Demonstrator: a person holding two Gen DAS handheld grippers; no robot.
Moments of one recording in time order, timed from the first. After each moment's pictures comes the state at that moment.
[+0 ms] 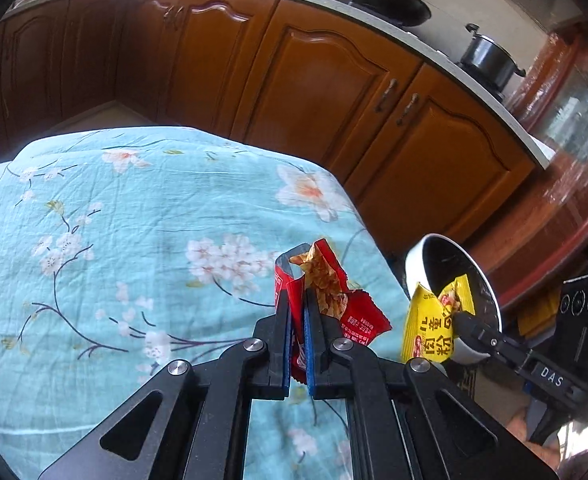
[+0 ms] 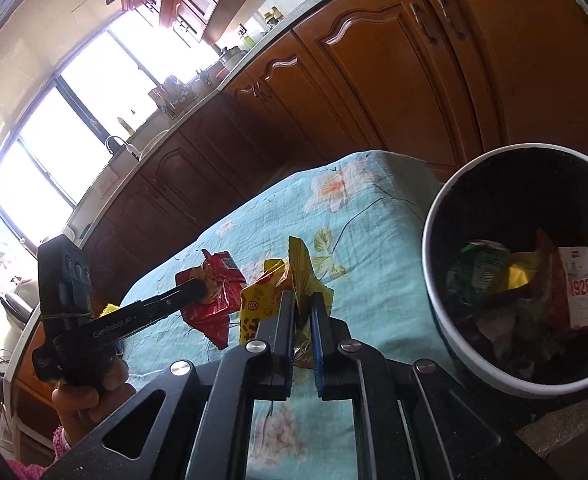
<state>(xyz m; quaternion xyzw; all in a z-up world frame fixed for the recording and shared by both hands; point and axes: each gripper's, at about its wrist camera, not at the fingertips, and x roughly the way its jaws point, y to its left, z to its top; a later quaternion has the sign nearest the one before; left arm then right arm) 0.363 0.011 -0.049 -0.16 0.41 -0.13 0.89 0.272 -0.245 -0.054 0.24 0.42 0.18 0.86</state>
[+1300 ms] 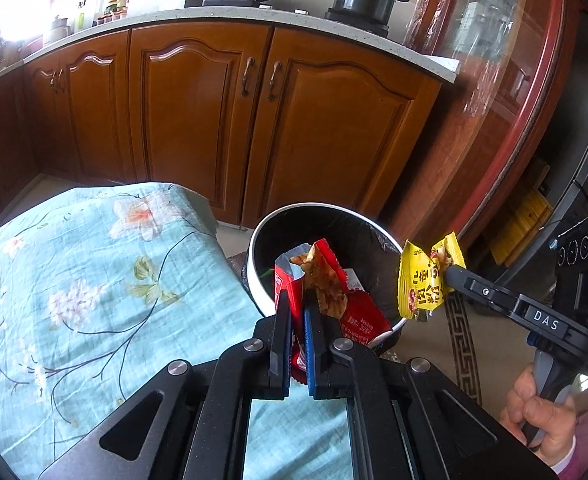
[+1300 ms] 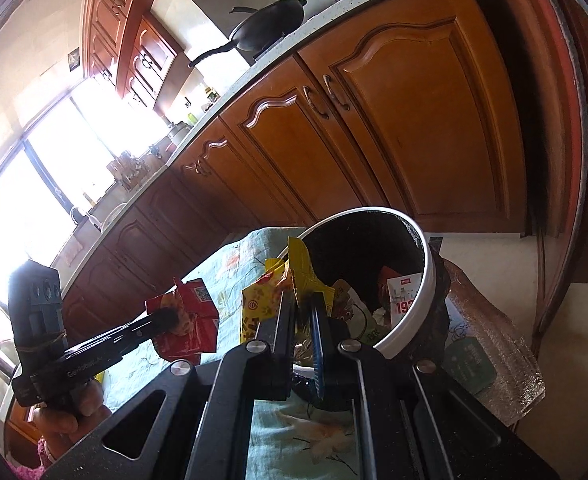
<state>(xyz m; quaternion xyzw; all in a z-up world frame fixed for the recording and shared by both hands) 0.346 -0.136 -0.008 -0.03 0.39 -0.23 0.89 0.205 -0.389 -0.032 0.27 0.34 0.06 0.90</state>
